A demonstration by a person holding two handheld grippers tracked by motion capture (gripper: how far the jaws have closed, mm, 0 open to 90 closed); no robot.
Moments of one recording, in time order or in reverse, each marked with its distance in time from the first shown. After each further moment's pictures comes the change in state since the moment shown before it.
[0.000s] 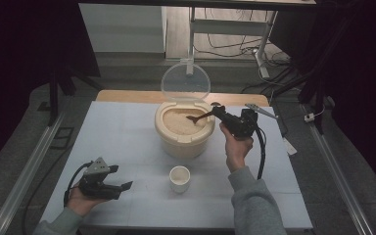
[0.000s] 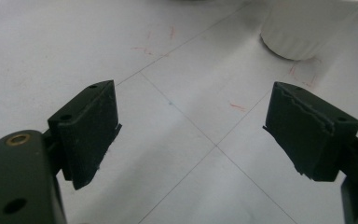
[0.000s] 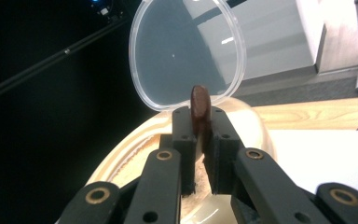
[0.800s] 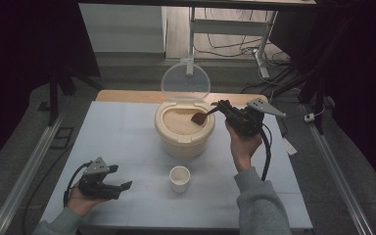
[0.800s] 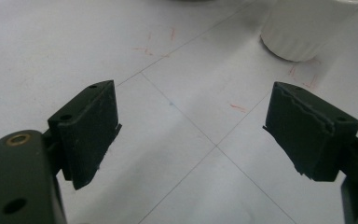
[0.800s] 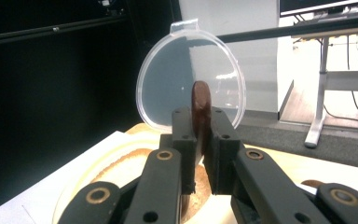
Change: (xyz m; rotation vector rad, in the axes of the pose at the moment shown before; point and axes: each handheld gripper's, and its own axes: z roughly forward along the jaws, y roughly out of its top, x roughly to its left) left arm 0.001 0.000 -0.001 -0.003 0.000 -0.004; right arm 0.031 0.023 -0.022 -0.045 -0.068 -0.316
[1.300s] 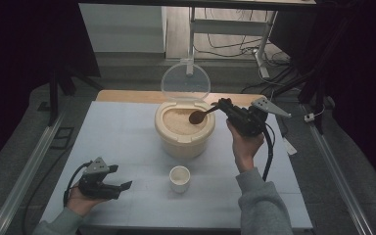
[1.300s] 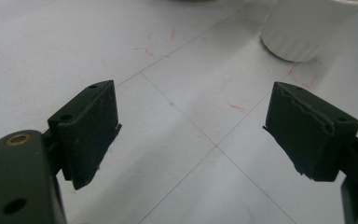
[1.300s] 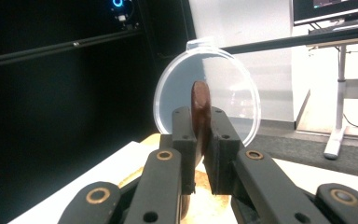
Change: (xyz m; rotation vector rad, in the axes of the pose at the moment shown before) left arm 0.000 0.000 0.000 -0.001 -0.001 -0.003; right arm 0.003 0.009 -0.009 -0.048 0.055 0.013
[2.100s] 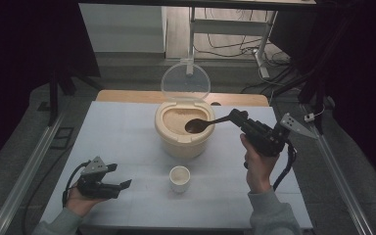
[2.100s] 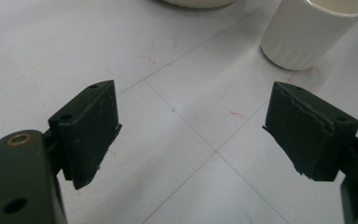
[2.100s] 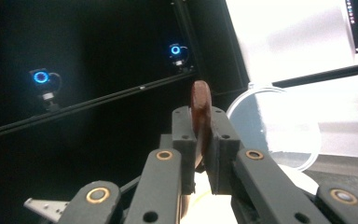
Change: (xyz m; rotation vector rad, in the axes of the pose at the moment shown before) left arm -0.001 0.002 -0.004 -0.024 0.013 -0.002; right arm 0.018 0.005 -0.064 -0.173 0.229 0.105
